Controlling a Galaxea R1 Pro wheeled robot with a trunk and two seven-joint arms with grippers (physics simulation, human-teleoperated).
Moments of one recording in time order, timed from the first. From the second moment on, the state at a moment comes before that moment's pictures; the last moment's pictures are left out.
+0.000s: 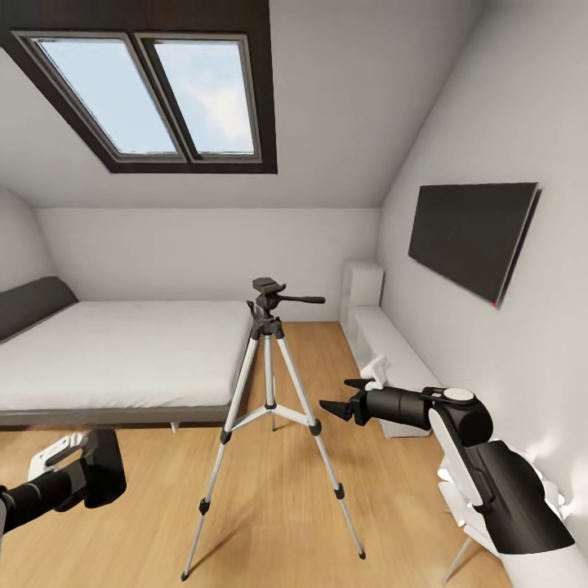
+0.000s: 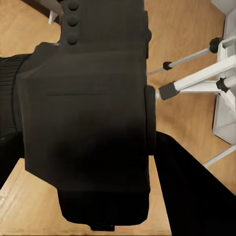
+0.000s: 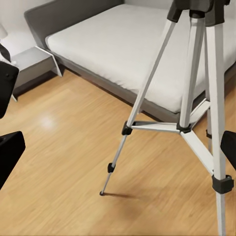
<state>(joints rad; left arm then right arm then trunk) -0.26 0.14 0.65 -1.47 0.14 1.04 -0.37 -0.52 -0.17 0.16 -1.56 -0.10 0.78 0.79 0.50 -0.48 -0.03</state>
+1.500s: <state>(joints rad) -0.23 0.13 0.68 -1.38 0.13 0.97 -0.35 -0.48 -0.17 0.15 -1.57 -0.10 0.78 0.79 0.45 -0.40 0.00</state>
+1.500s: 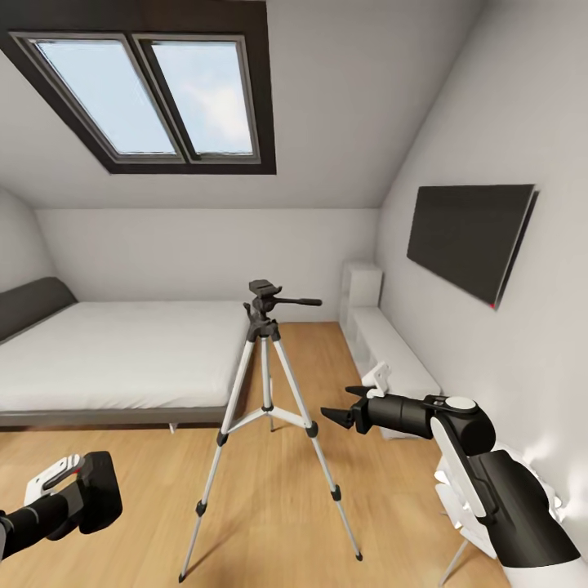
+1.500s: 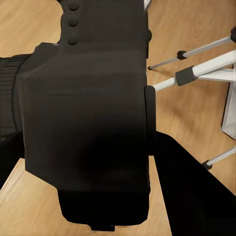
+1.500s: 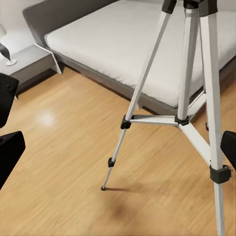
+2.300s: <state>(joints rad) -0.23 0.13 0.75 -1.37 0.14 0.96 -0.35 -0.48 -0.17 0.16 -1.55 -0.10 0.79 0.79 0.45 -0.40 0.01</state>
